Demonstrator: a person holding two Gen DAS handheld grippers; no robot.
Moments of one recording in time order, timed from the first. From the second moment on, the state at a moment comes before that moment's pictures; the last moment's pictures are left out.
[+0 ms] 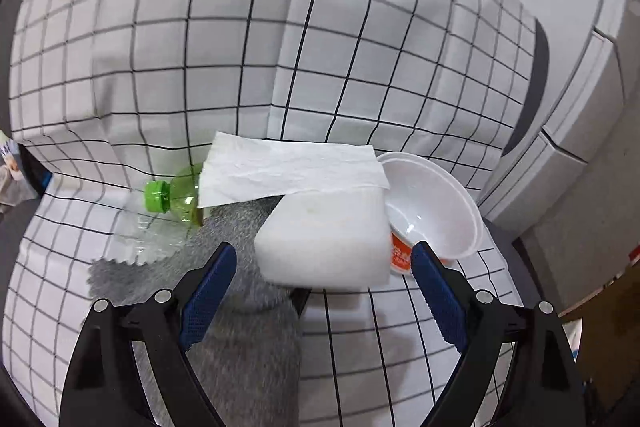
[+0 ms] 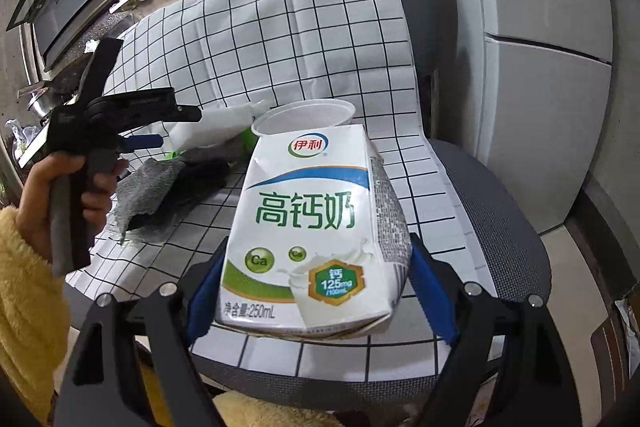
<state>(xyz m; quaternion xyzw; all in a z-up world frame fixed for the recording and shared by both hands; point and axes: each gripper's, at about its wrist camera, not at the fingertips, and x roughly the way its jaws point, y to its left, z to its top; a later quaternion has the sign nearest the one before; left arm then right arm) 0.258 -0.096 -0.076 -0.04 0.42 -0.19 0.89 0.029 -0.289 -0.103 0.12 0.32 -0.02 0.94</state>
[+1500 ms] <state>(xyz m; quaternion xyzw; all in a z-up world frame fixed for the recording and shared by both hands) -0.042 -0.149 -0.099 0.05 0.31 -0.41 0.86 -0.155 -0.339 -0.112 0.12 0.36 -0.21 0.90</state>
